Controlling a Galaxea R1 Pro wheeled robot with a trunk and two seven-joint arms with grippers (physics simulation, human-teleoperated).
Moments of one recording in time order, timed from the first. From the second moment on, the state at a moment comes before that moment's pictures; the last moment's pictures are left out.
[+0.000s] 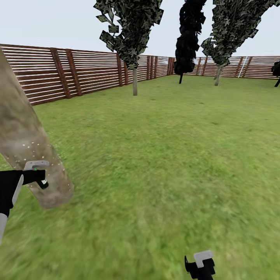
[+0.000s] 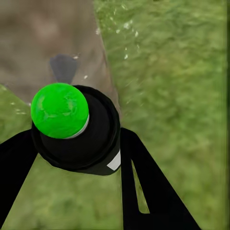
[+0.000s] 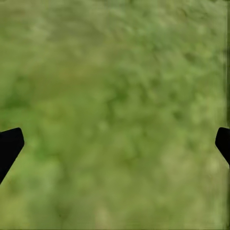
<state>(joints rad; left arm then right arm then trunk) -0.84 0.43 0.24 -0.90 -0.11 0.72 -0.27 -0.45 -0.01 -0.36 -0.05 0.68 -0.51 -0.28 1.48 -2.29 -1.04</state>
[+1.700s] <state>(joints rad) -0.73 0.43 0.37 -0.87 -0.10 0.70 -0.19 -0.45 -0.01 -0.36 -0.05 0.68 -0.51 -0.28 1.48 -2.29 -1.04</state>
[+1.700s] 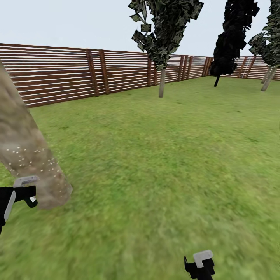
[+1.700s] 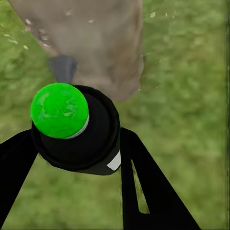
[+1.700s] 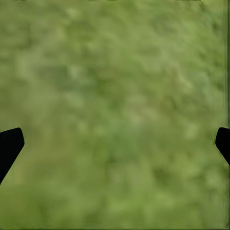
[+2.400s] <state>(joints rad) -0.73 0.39 0.37 -0.78 -0.11 0.69 -0.18 -0.45 -0.01 -0.36 -0.05 0.68 -0.51 -0.28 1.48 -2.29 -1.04</state>
